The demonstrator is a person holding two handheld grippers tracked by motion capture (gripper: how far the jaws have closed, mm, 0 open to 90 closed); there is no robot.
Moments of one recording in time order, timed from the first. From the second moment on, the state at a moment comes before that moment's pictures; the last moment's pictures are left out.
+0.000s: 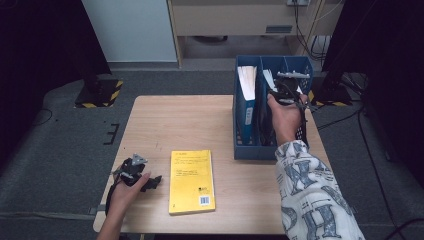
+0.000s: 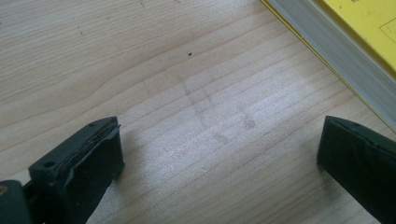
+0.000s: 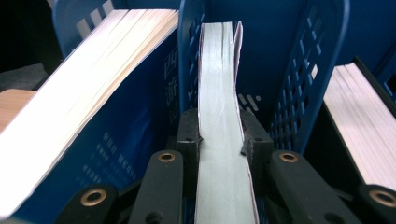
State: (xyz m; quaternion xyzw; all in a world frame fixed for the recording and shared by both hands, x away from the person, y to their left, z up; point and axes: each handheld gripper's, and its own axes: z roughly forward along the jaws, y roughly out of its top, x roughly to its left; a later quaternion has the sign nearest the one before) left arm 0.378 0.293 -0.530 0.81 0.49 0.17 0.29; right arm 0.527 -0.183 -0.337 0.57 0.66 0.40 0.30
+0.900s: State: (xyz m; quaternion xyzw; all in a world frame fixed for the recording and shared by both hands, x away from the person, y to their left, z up) left arm 0.379 0.293 -0.530 0.81 0.48 0.17 0.29; right arm 0.545 -0.171 -0.345 0.57 0.64 0.40 0.32
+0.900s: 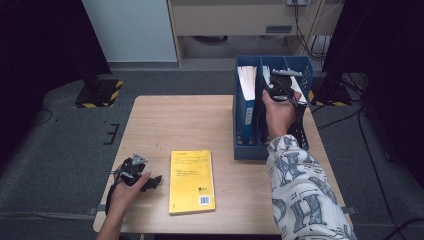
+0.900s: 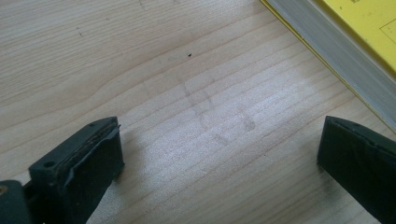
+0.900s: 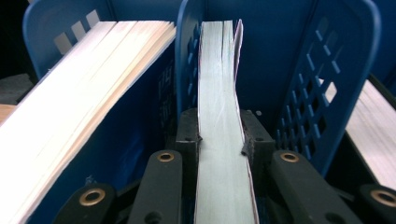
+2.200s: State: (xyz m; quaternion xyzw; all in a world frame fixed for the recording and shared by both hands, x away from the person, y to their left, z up) left arm 0.379 0.292 -0.530 0.81 0.48 0.17 0.29; right arm 0.528 -0.187 -0.333 0.54 0.65 0.44 0.29
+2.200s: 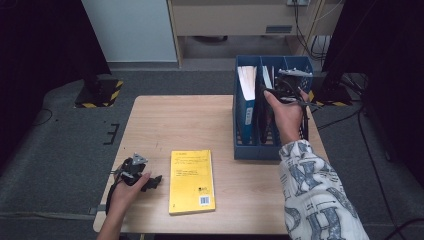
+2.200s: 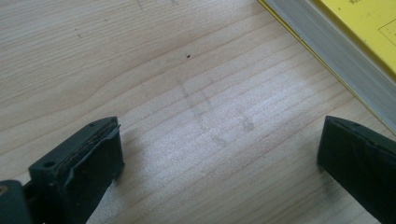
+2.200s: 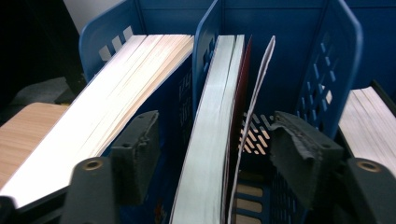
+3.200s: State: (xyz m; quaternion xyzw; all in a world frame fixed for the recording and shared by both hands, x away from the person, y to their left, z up) left arm 0.379 0.293 -0.530 0.81 0.48 0.17 0.29; right arm 0.474 -0.197 -0.341 0.48 0.69 0.47 0.27
